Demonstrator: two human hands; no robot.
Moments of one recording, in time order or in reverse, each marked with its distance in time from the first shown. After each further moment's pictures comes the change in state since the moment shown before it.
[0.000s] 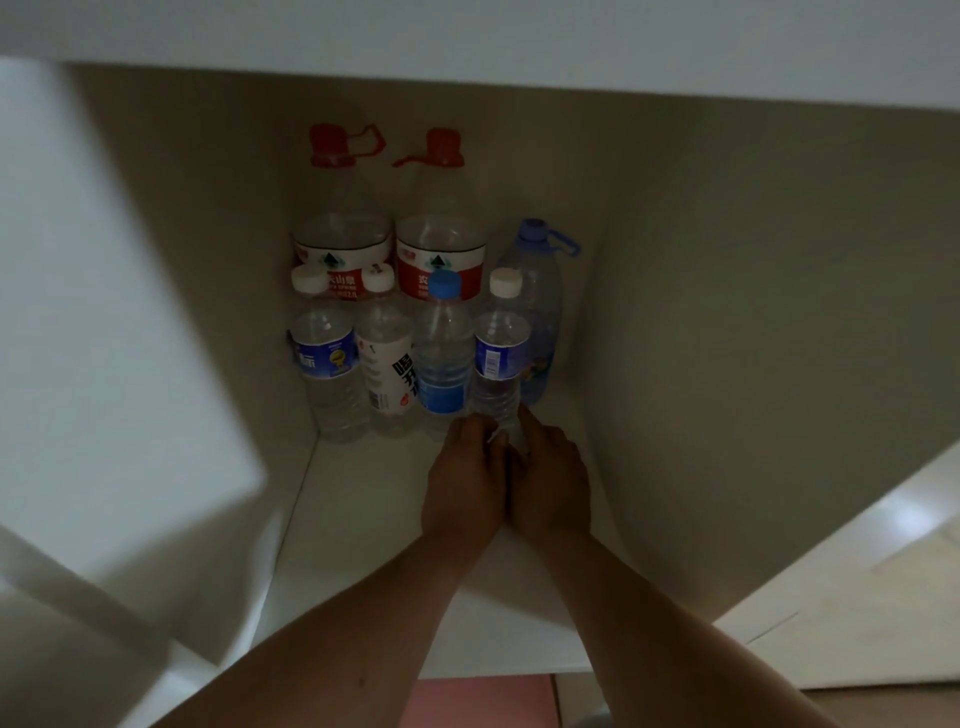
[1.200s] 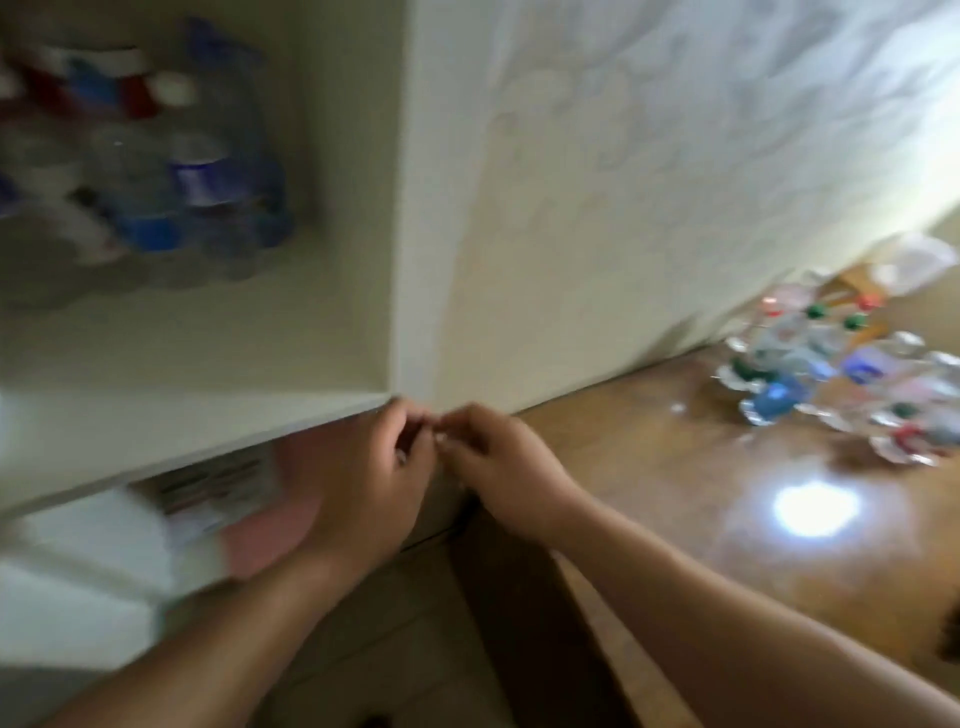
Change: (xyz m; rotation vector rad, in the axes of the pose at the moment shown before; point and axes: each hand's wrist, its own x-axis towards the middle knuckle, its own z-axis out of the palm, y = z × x) left_hand -0.250 0.134 -0.013 -0.187 -0.516 0.115; right_hand -0.278 0.078 -0.210 0.288 -0.216 0.257
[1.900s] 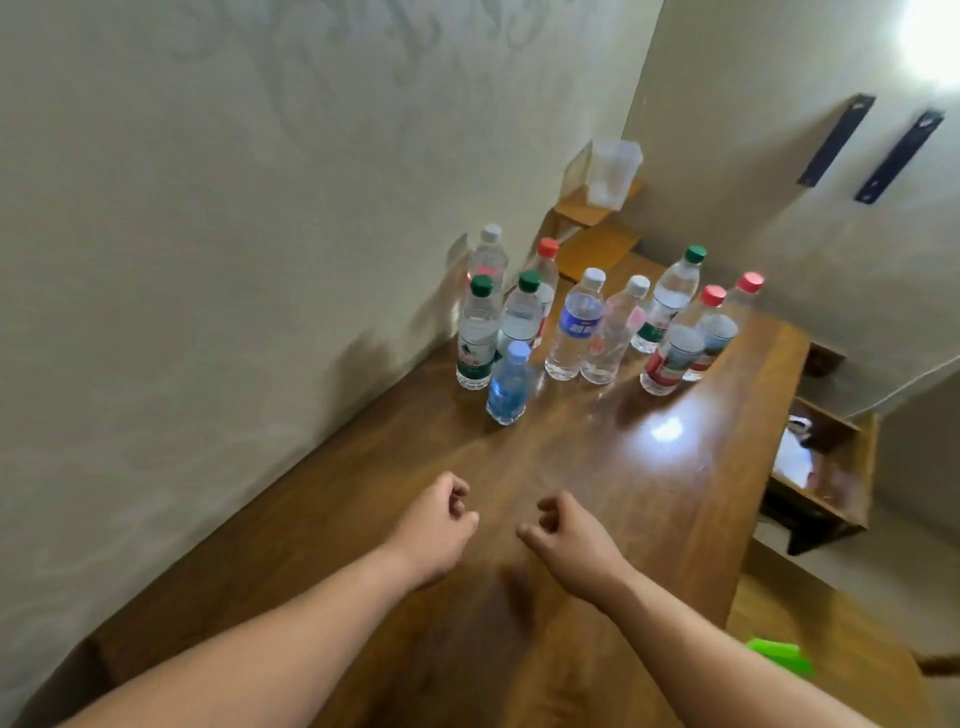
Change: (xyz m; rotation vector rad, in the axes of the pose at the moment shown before) left_hand 0.107 0.128 0.508 0.285 -0.782 -0.178; right_hand -0.080 0.428 -0.322 0.055 0.355 0.685
